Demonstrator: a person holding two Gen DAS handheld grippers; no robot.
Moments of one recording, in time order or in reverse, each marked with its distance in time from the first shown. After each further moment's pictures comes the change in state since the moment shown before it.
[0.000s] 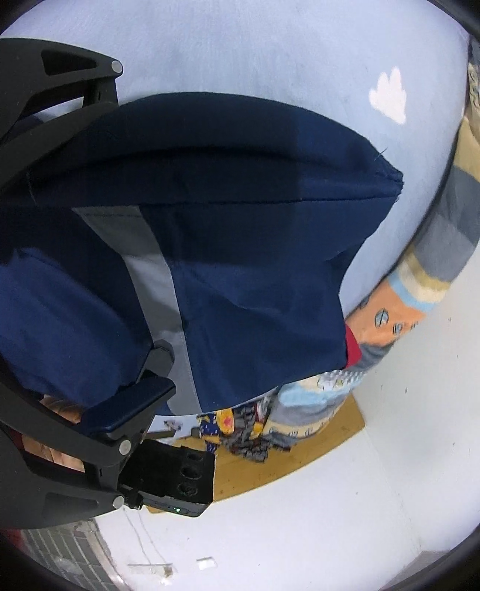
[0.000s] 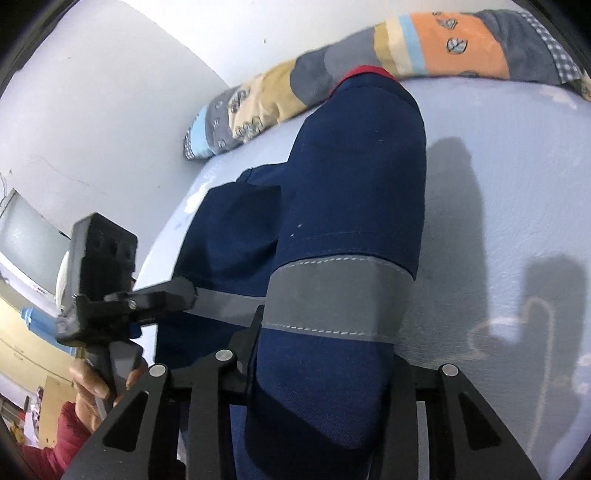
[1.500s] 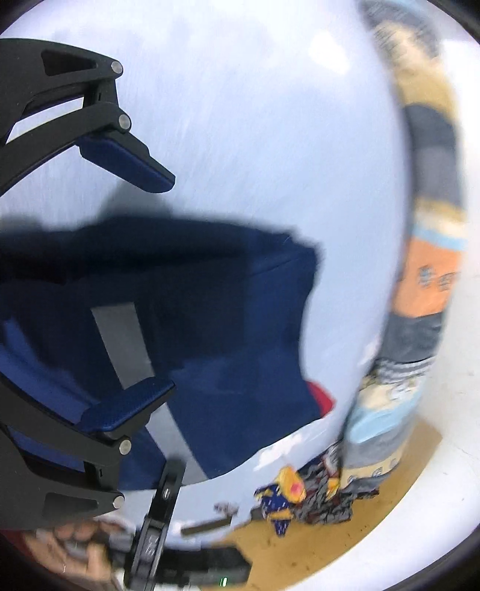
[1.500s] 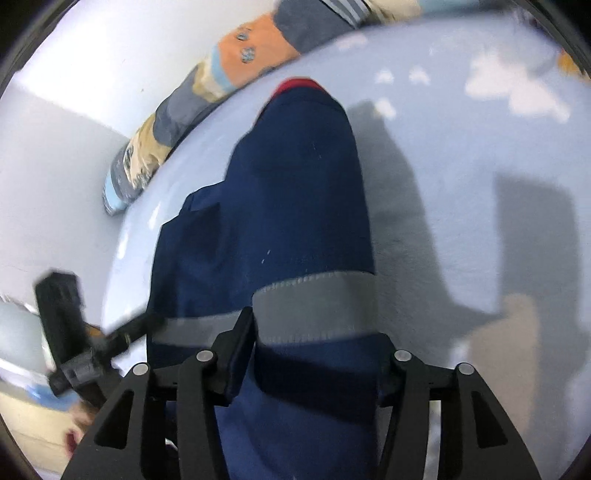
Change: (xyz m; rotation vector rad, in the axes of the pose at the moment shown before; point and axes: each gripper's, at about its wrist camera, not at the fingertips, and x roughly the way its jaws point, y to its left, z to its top) left arm 0.085 -0.125 -0.066 0.300 -0.034 0.461; right arm -0.107 -0.204 -0.064 0.301 0.011 -0.240
